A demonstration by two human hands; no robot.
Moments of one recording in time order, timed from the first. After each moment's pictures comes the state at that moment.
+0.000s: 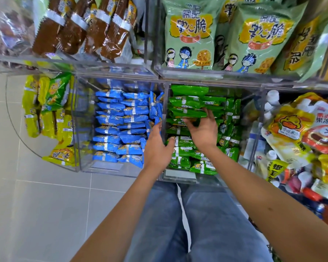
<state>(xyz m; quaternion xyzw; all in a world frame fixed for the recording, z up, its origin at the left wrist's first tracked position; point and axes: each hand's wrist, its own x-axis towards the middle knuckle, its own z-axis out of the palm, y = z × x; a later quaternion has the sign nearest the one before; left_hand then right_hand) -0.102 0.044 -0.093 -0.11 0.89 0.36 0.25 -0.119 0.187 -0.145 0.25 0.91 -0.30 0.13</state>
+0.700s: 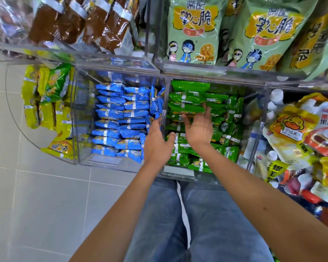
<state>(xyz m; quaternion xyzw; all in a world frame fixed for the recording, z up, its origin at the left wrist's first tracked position) -0.101 0.049 -0.095 -0.13 0.89 0.36 0.23 -0.122 0.169 -0.141 0.23 0.93 -0.26 0.13</state>
